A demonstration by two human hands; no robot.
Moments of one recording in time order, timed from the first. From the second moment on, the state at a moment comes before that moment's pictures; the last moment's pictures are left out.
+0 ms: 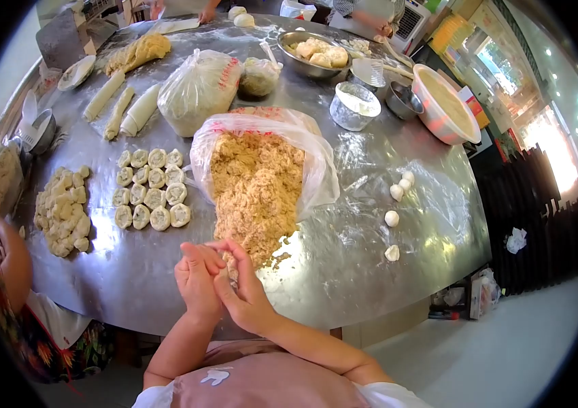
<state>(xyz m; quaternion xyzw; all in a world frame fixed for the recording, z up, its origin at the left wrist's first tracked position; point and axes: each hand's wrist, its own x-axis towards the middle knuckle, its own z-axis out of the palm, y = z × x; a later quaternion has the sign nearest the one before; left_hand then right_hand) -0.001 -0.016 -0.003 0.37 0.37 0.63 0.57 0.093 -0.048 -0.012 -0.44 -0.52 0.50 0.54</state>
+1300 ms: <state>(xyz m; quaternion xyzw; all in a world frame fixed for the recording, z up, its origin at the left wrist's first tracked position) -0.001 -0.024 -0.016 0.31 0.34 0.46 0.76 0.111 -0.052 0.002 -0.52 -0.46 0.55 0.47</state>
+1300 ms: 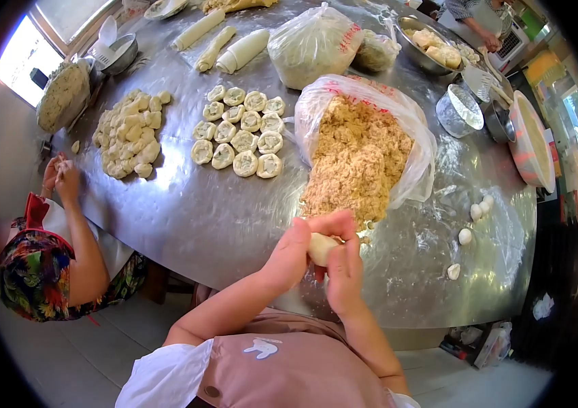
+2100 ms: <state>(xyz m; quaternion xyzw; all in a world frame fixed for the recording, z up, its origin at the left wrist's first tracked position) -0.090 0.044 -0.106 0.49 0.81 0.30 0.05 0.293 -0.054 -0.033 -0.64 -0.24 0.38 0.63</state>
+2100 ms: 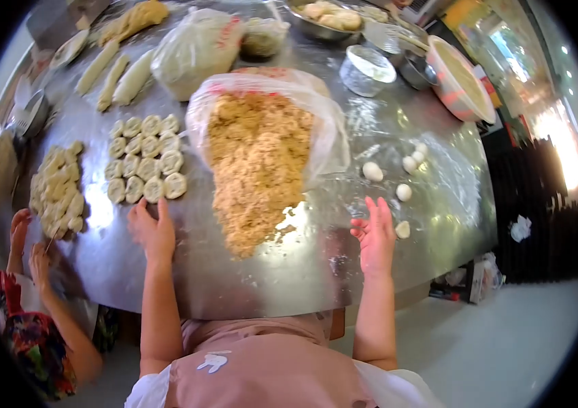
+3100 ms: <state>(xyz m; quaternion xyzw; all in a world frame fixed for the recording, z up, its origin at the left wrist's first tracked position) -0.063 0.001 -0.043 0.03 0.35 0.56 0.75 0.186 -0.053 -0.044 -0.65 -0.69 0.15 0.29</state>
